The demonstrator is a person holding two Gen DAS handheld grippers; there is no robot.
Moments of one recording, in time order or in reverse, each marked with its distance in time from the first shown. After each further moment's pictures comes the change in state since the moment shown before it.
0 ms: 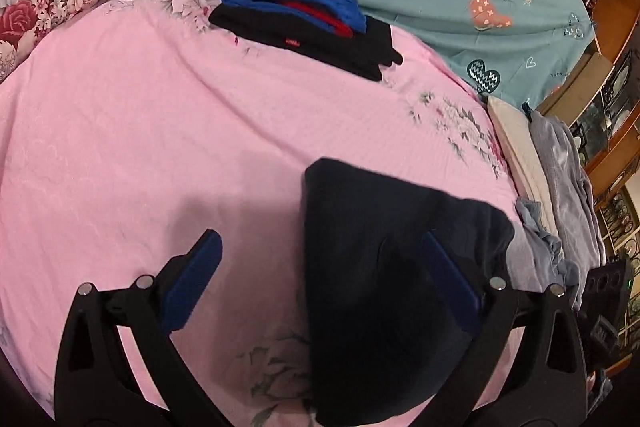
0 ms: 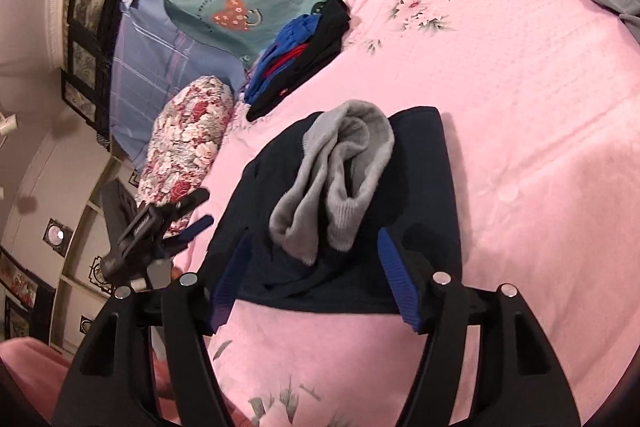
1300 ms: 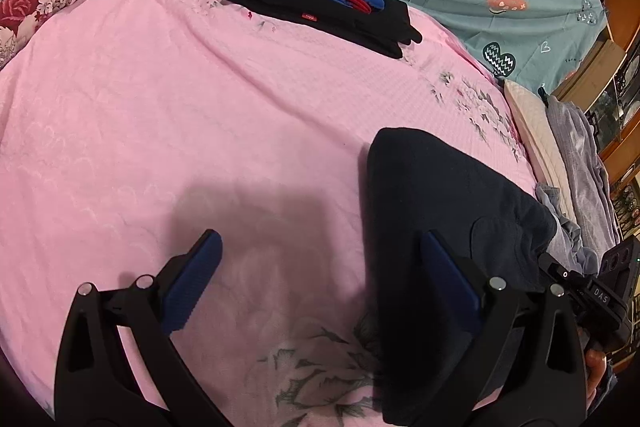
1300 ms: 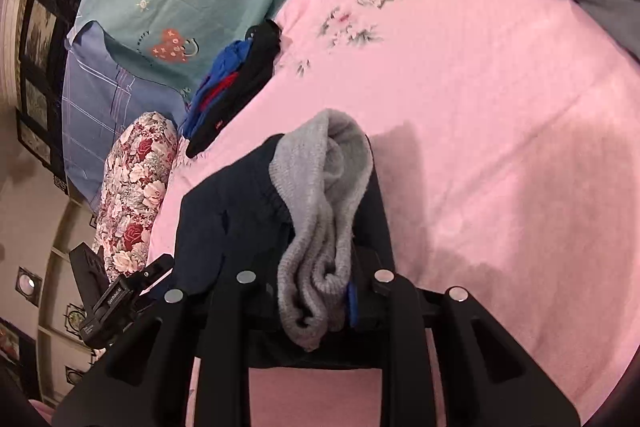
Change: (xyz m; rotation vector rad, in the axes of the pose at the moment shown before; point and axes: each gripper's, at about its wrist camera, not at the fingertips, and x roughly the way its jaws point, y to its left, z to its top) left arm 0.019 0.013 -0.013 -0.001 0.051 0.038; right arm 0.006 -0.036 0.011 0.104 -0.081 -0.167
